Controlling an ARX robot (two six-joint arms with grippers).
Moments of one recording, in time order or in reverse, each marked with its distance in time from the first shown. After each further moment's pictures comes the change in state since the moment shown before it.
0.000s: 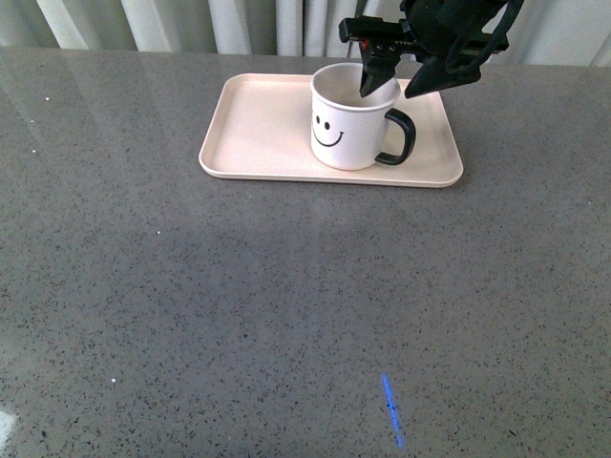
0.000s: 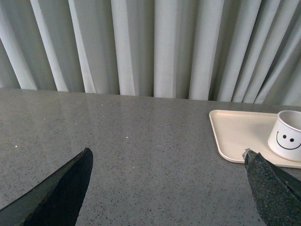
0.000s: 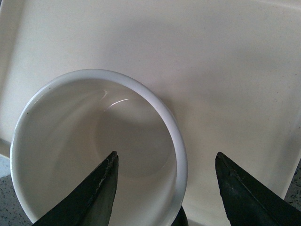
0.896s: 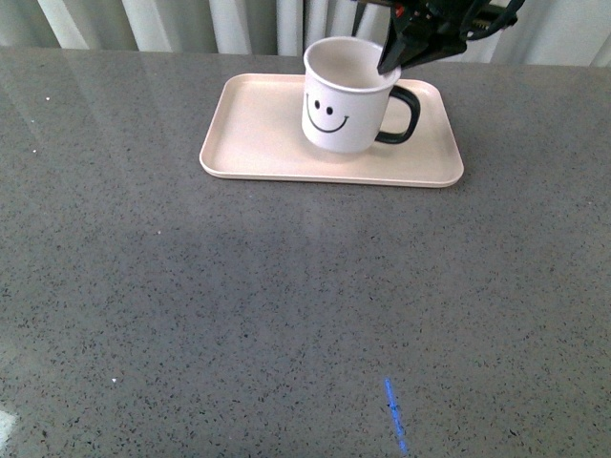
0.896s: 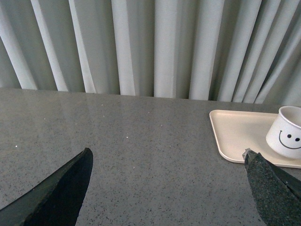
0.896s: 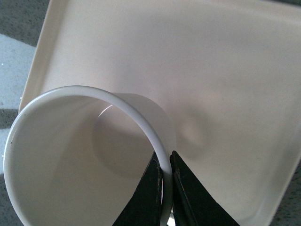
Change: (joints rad) left arm 0.000 0.000 0.000 0.000 0.000 0.000; right arm -0.023 -0.035 0.052 -0.077 -0.092 -0.029
